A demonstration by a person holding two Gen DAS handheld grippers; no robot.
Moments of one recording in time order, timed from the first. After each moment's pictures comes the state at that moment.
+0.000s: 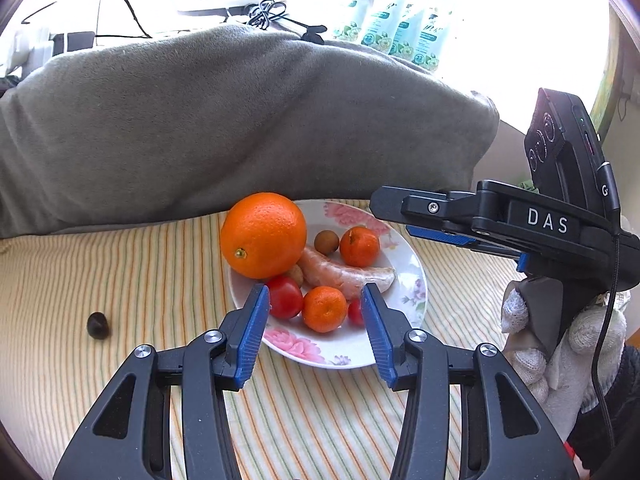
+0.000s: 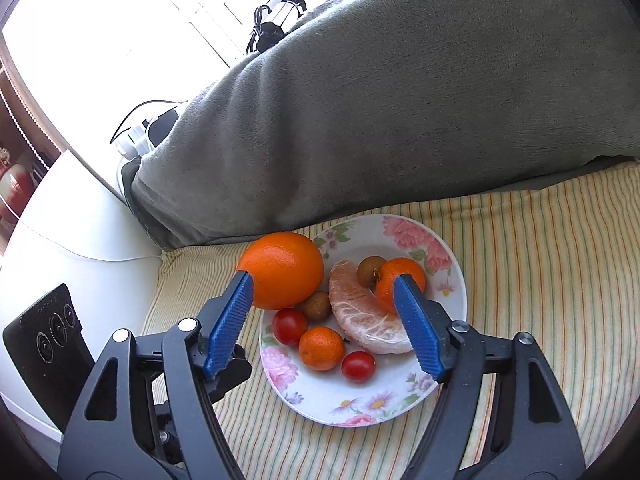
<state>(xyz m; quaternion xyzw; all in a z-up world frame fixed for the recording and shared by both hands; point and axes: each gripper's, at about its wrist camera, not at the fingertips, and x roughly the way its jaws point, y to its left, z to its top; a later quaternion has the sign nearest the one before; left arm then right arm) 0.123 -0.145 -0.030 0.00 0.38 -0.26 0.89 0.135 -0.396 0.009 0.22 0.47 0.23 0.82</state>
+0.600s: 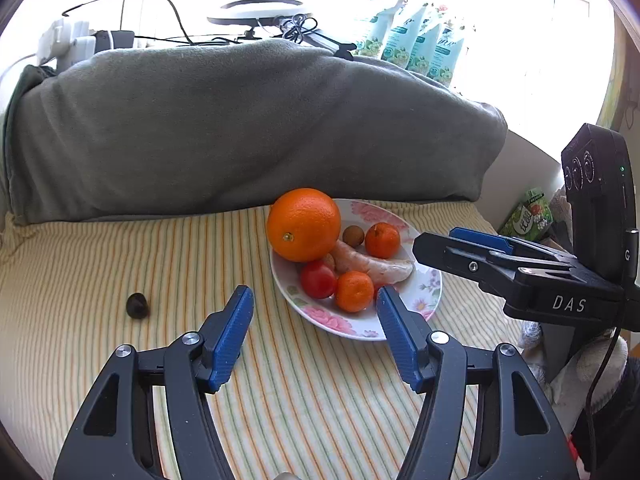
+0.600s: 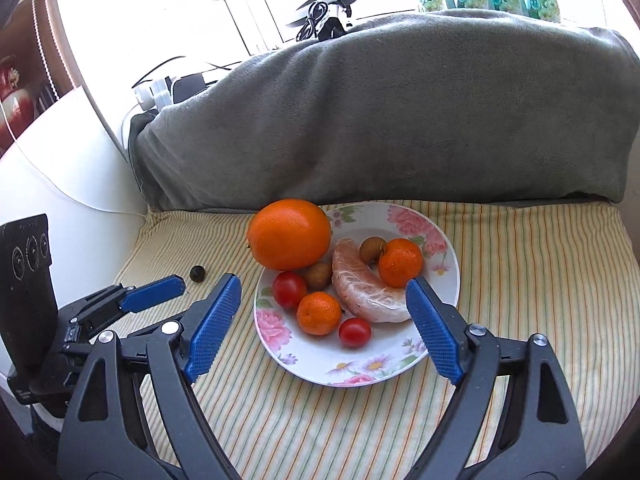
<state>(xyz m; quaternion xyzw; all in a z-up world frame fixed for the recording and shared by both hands) 0.107 -0.115 -0.026 -0.01 0.38 -0.23 0.90 0.092 -0.371 0.030 0.10 0.45 0.23 0.86</state>
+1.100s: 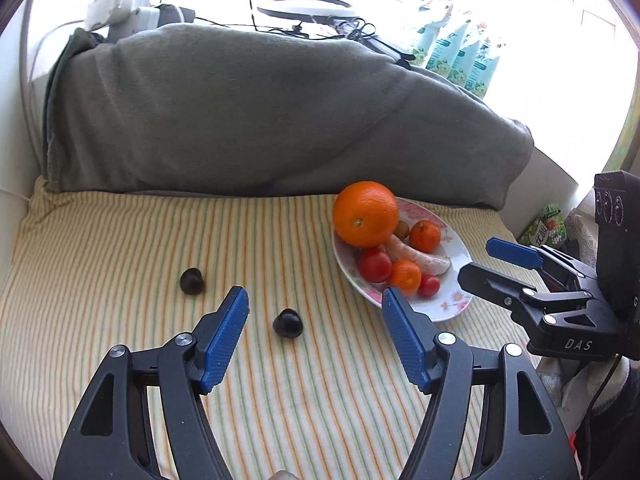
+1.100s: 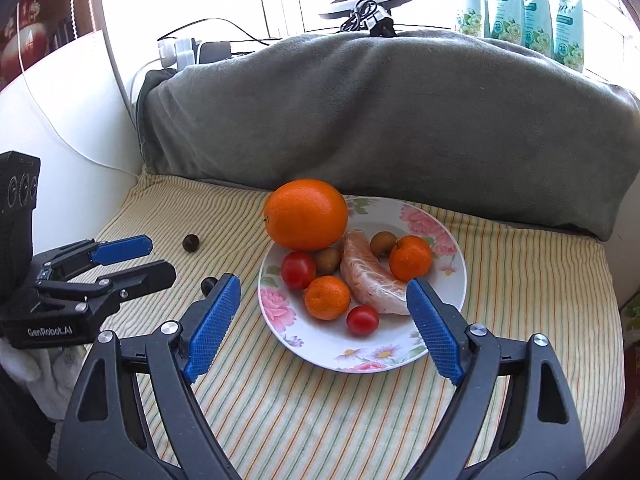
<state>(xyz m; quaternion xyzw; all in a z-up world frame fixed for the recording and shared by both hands) 0.108 -0.061 -0.032 -0.04 0.39 -0.19 0.90 0.072 -0.340 0.033 0.01 0.44 0.24 0.87</state>
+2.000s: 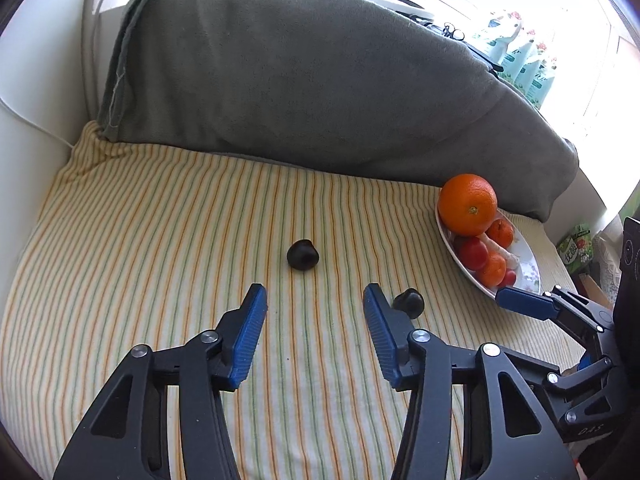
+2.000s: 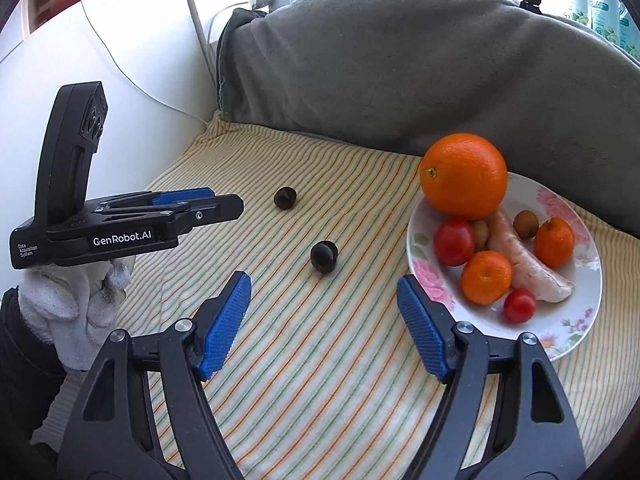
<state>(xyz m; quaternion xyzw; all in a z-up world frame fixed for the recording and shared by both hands) 0.127 0.011 -0.073 -0.07 0.41 -0.14 0.90 0.044 -0.248 0.000 -0.01 0.45 0.34 0.83</state>
